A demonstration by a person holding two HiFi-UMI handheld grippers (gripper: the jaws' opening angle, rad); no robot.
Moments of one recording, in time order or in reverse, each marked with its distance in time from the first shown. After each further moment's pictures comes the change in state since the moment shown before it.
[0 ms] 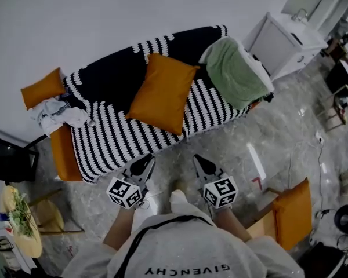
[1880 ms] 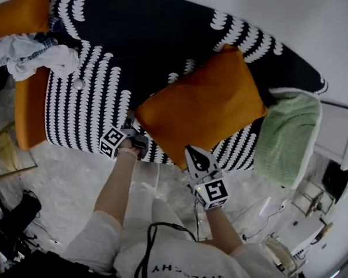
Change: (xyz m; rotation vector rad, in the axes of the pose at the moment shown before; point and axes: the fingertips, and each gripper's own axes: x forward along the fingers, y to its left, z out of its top) left arm 0.106 0.486 -0.285 -1.533 -0.472 1.032; right arm 0.428 -0.081 -0.057 -0.196 0.440 0.427
